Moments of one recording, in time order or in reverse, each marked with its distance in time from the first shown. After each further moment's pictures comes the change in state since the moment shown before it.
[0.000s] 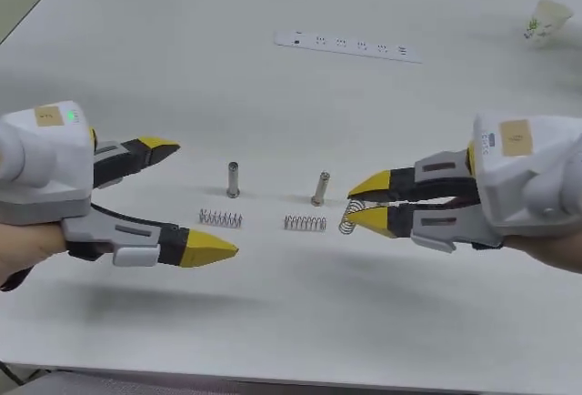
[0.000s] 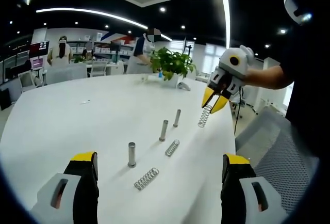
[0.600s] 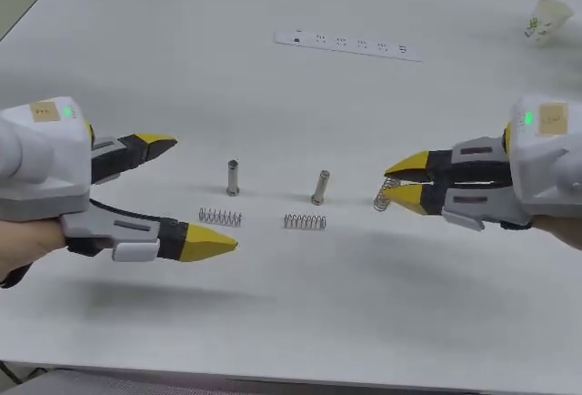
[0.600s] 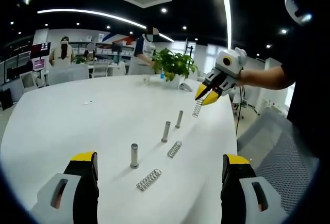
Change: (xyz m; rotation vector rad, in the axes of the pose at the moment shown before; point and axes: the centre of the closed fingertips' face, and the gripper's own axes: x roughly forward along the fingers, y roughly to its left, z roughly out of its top) left arm 0.000 0.004 0.002 0.002 -0.006 0.016; right arm -0.026 -0.041 -0.028 0.059 0.040 -0.127
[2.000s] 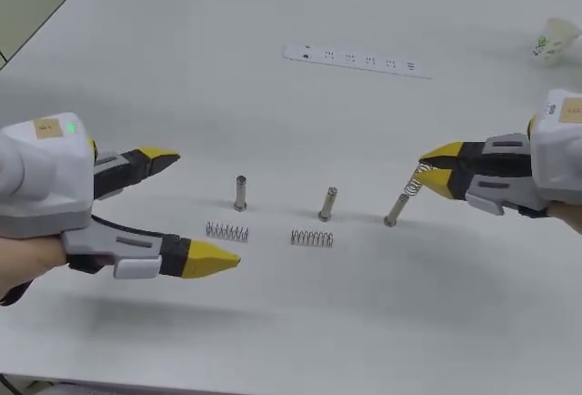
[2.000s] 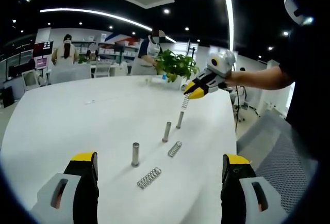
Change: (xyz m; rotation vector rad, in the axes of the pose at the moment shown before) left arm -0.006 0.001 0.000 -0.018 -0.006 0.014; right arm -0.003 -0.050 -0.022 0.078 0.026 -0.125
